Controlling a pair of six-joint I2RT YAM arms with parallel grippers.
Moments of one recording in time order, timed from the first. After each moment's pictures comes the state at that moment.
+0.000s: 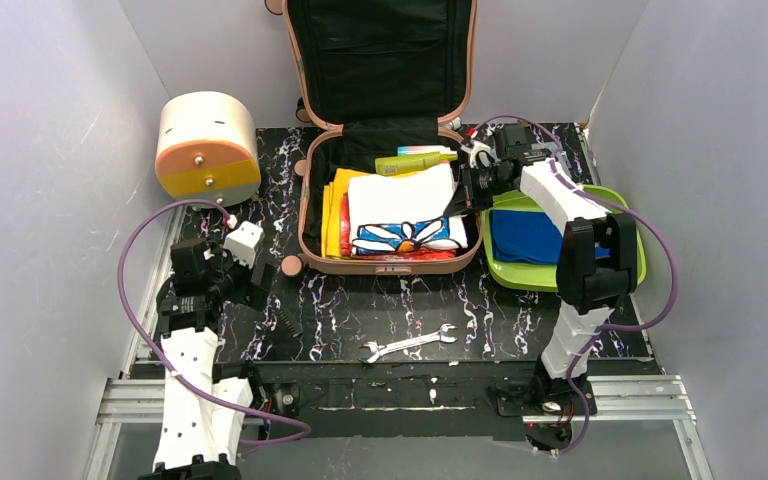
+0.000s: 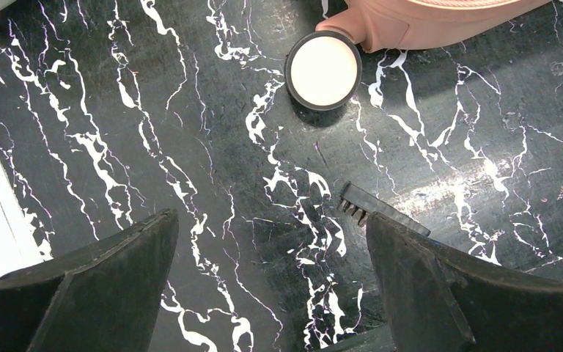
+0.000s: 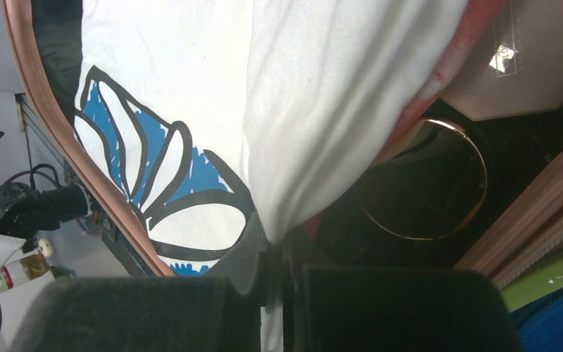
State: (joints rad) left arm 0.18 0.69 0.70 -0.79 0.36 0.51; right arm 0.23 1.86 1.51 -0.71 -0.70 0.10
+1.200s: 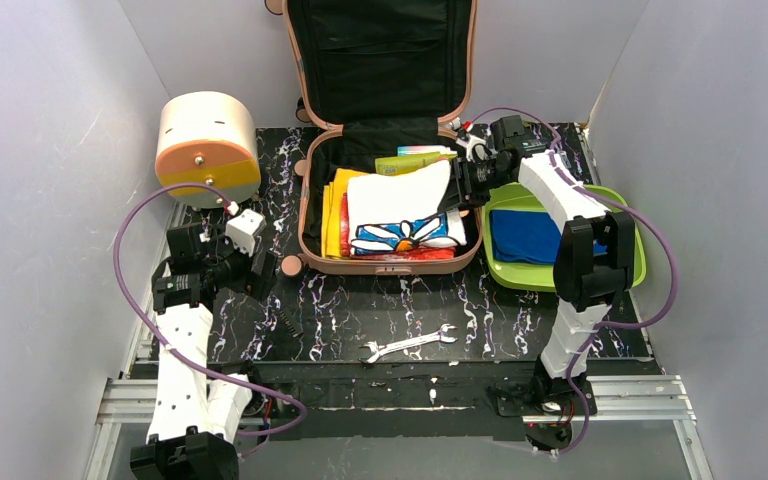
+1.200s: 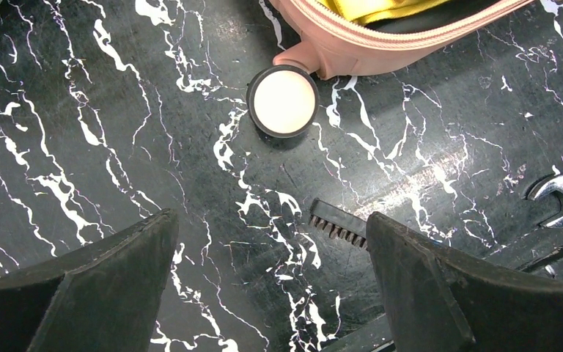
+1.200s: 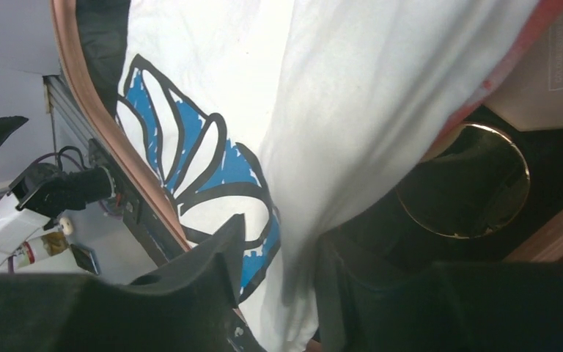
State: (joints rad) left arm 0.20 0.83 0.80 -0.82 0.51 0.53; right arm 0.24 1.88 1.61 -0.82 -0.74 0.08
